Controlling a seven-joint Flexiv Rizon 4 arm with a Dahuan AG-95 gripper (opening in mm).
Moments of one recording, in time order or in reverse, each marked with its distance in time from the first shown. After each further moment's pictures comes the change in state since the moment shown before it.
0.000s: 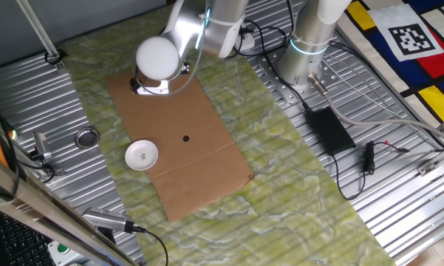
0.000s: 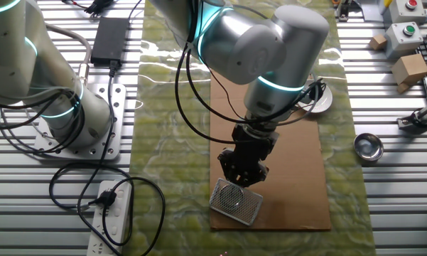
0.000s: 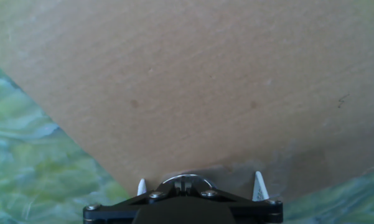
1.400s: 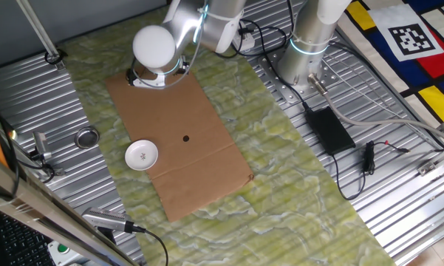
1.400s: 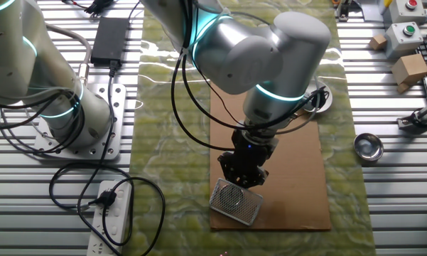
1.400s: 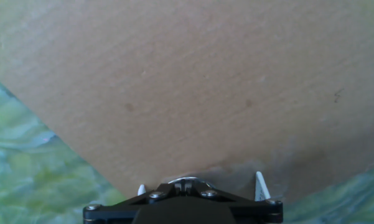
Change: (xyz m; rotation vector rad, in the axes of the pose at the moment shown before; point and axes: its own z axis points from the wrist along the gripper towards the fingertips) arm -0.003 0.000 0.004 -0.029 -0.078 0.069
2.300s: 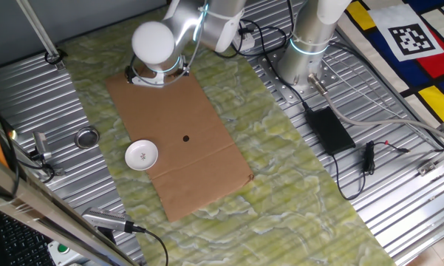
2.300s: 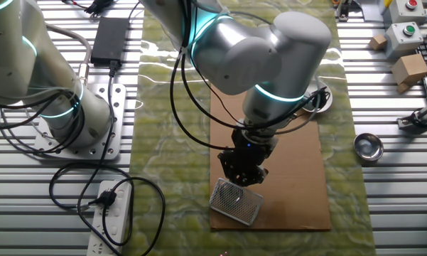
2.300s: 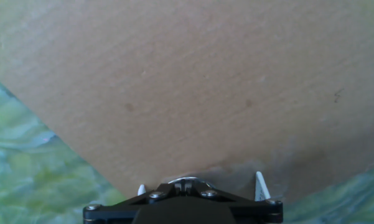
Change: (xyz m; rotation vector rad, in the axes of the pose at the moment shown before) arm -0.007 0.005 -0.003 -0.012 -0.032 0.038
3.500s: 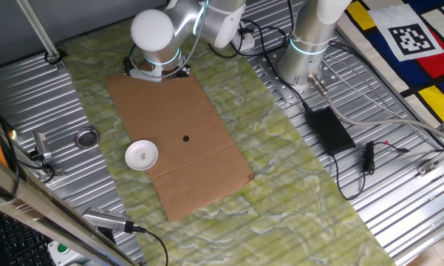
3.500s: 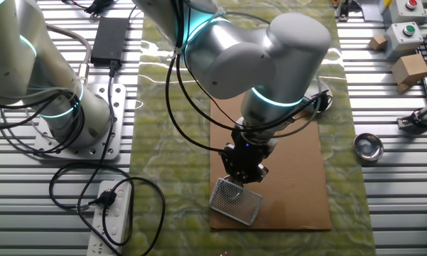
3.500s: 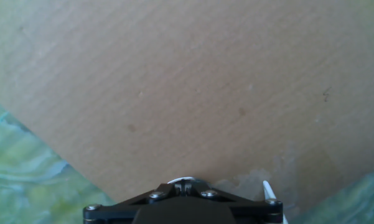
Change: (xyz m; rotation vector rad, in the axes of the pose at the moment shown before) arm -0.009 0.002 -0.005 -0.024 -0.087 0.058
